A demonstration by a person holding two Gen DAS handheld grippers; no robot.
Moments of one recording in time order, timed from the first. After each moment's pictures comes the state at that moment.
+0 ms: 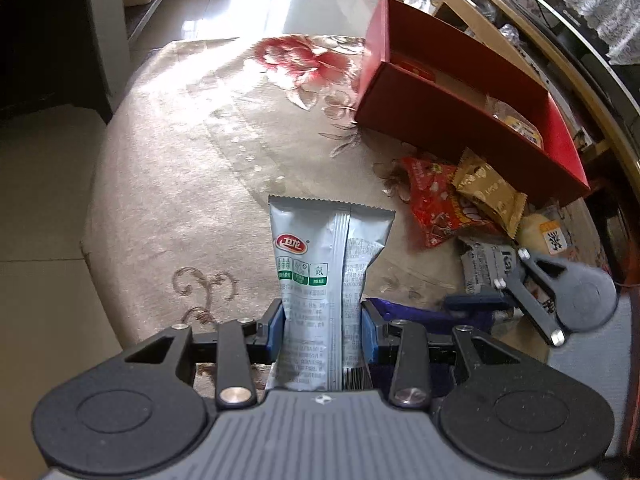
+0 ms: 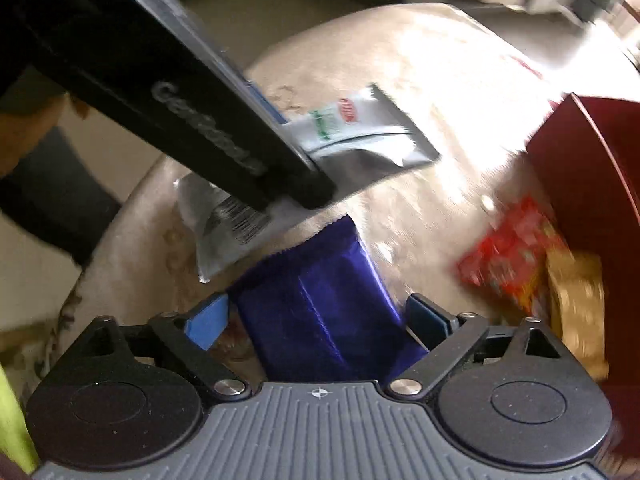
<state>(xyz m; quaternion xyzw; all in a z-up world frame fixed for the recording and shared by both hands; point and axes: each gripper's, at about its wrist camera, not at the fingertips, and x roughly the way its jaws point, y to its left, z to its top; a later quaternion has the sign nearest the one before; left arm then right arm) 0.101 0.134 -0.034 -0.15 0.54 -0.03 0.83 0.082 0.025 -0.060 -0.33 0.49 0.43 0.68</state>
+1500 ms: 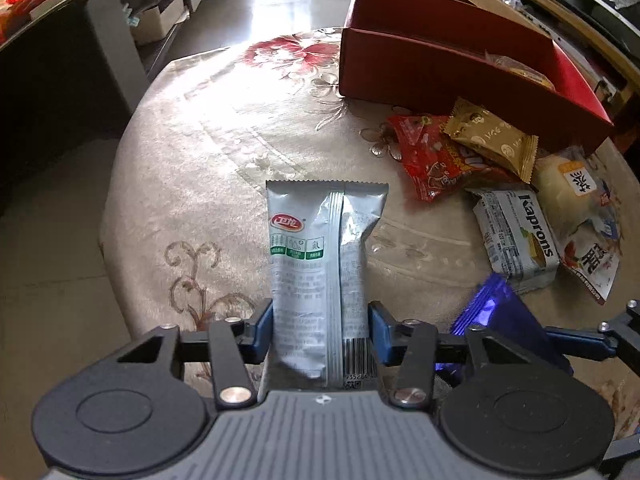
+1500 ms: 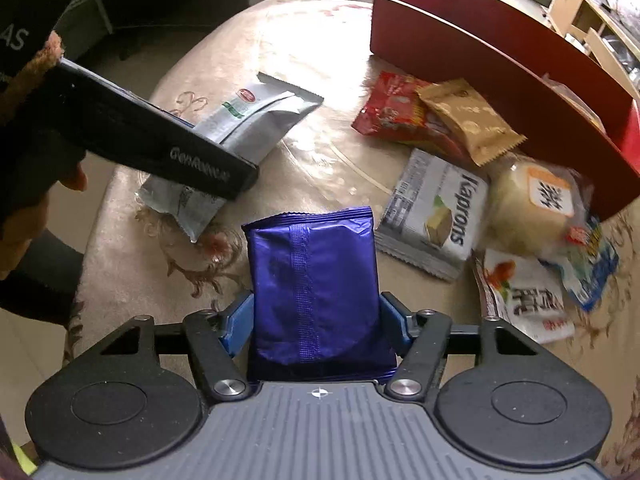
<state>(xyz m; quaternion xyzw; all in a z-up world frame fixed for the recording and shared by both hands) 0.078 0.076 -0.043 -0.05 0.53 0.04 0.85 0.022 -0.056 -0.041 -0.18 0.51 0.28 0.79</state>
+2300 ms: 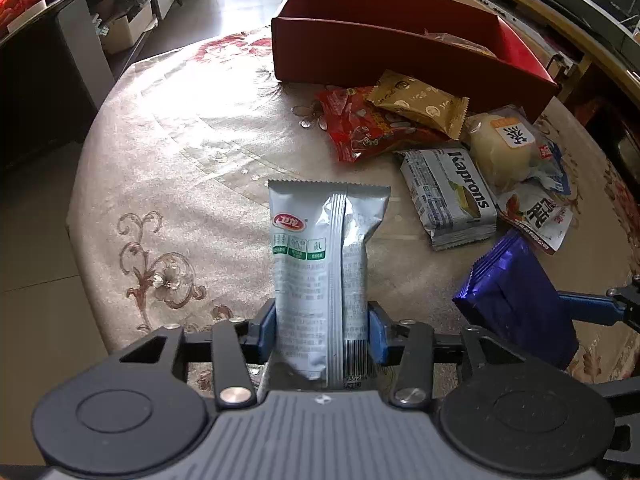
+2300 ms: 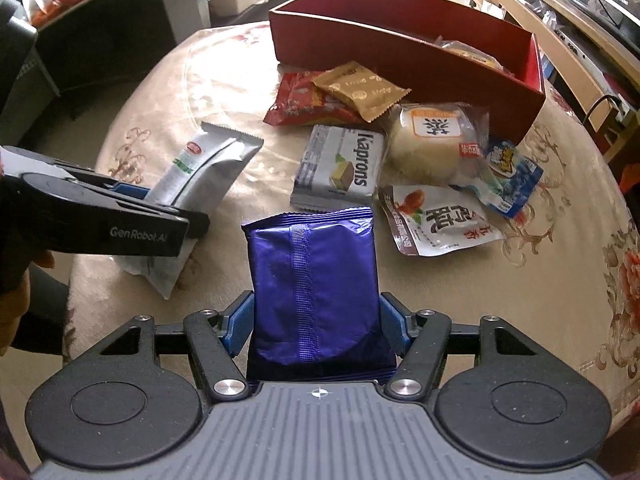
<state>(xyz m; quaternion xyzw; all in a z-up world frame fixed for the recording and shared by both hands) 0.053 0.036 -0.041 -0.04 0.52 0.00 0.85 0.004 -0.106 -0.033 -0.11 0.50 0.20 0.83</state>
